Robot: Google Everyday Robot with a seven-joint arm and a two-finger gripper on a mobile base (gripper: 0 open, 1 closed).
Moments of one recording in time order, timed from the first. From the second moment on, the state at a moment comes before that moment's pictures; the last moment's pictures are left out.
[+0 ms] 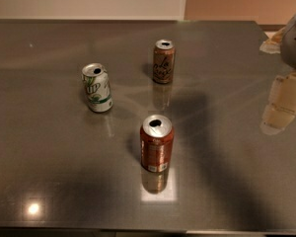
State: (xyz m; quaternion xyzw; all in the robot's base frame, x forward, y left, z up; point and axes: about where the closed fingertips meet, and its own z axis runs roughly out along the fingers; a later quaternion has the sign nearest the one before) arm 0.438 -0.217 0.976 -0.60 0.78 -0.03 0.16
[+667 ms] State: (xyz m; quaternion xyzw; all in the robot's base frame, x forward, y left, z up) arm 0.438 -0.203 0.975 -0.62 0.77 -0.02 0.17
